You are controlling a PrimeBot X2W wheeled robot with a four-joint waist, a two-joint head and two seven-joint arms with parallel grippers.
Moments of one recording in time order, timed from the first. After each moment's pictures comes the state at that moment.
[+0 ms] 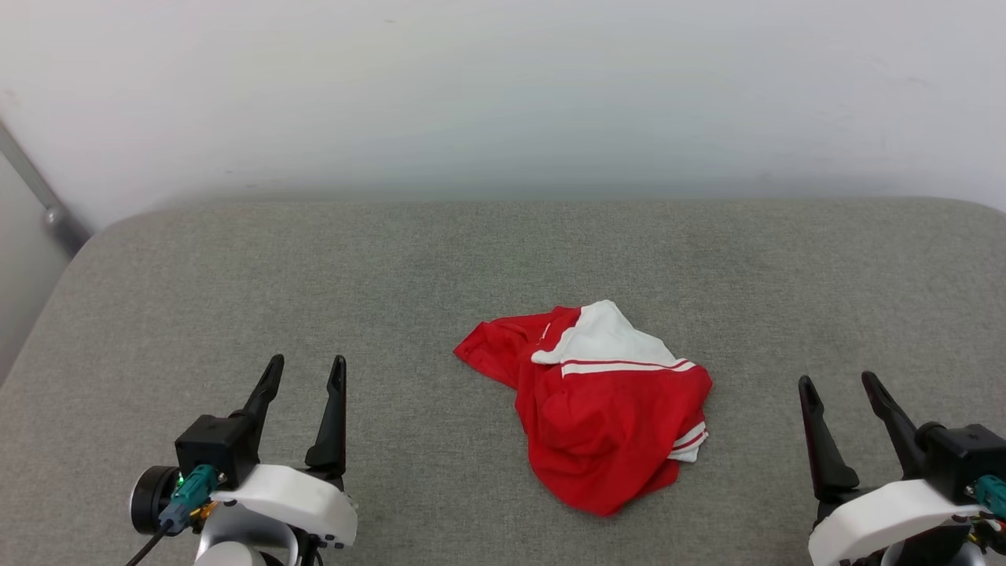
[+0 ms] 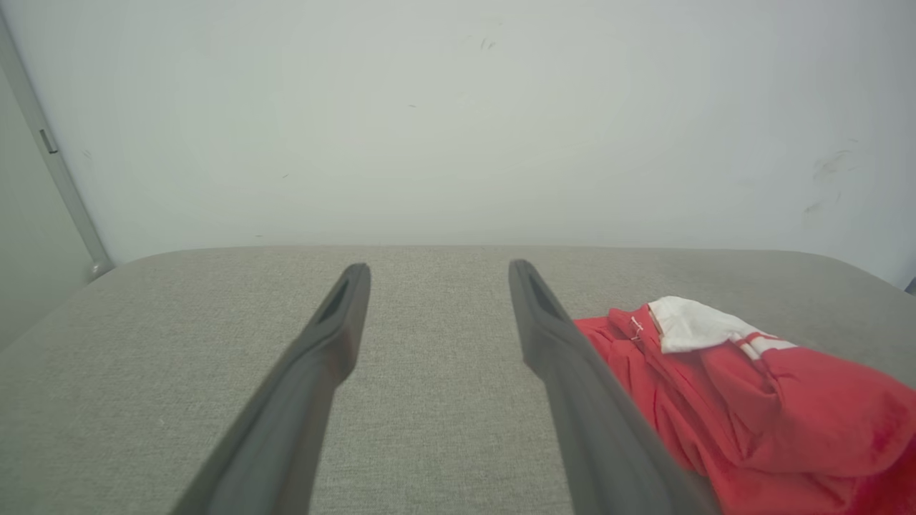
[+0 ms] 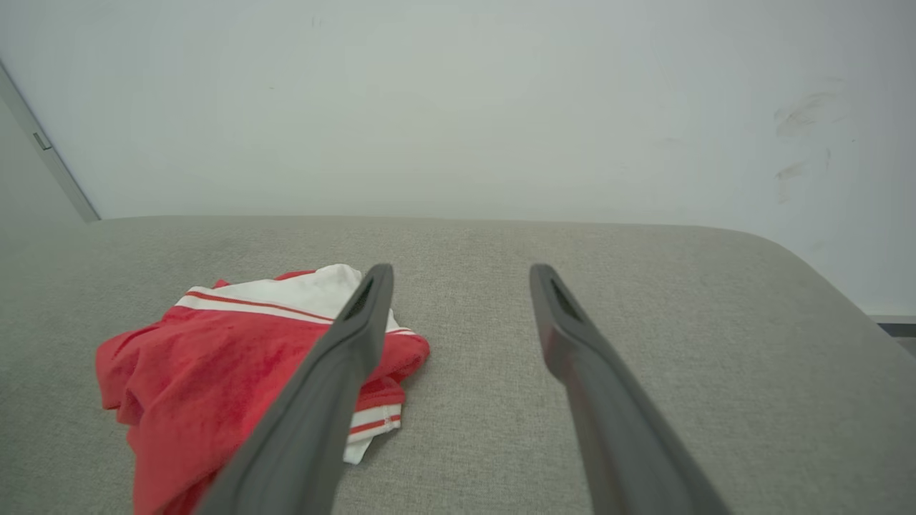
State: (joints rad) left arm -0.11 0.35 -0.35 0.12 -0.50 0.17 -0.22; right arm 0.06 -0.05 -0.07 -0.06 0.09 0.13 0.02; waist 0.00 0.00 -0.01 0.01
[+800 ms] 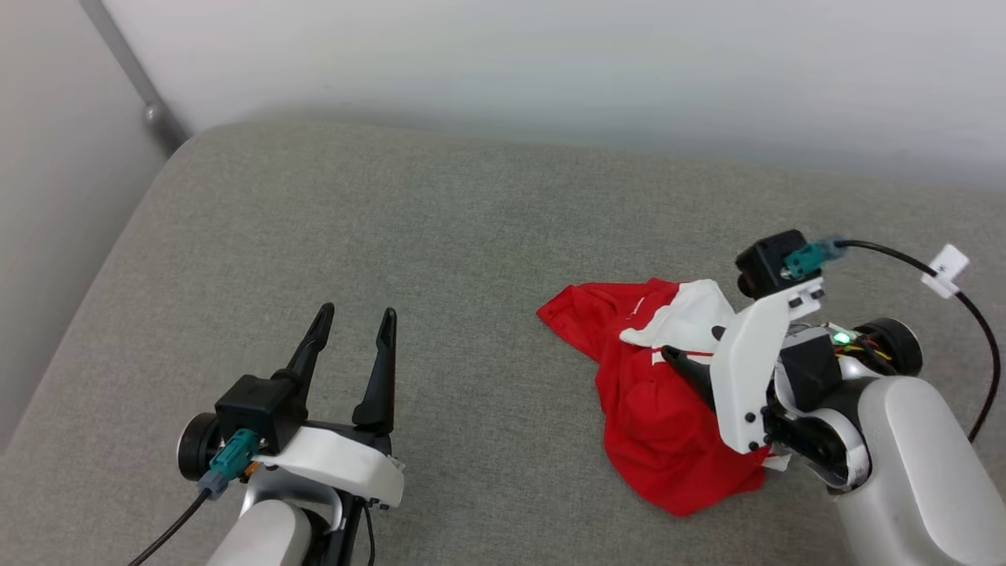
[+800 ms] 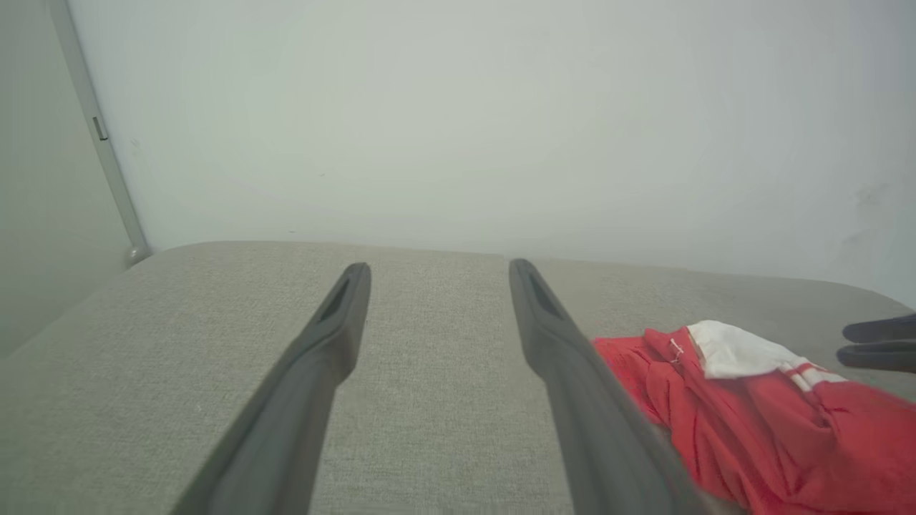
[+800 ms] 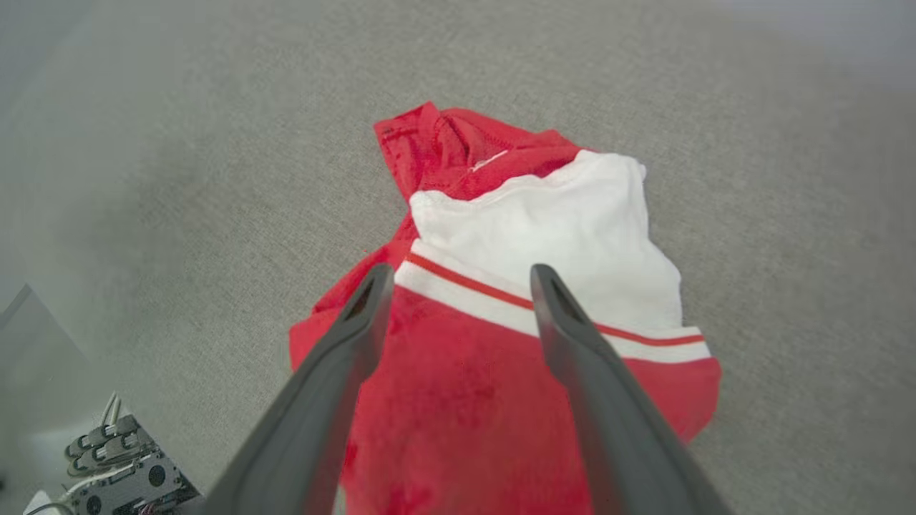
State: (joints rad) left arm -0.20 0.29 -0.40 0.10 -0.48 0.14 -0.25; right arm -0.38 -0.13 0.18 0.09 0.32 0.13 0.86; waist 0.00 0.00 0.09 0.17
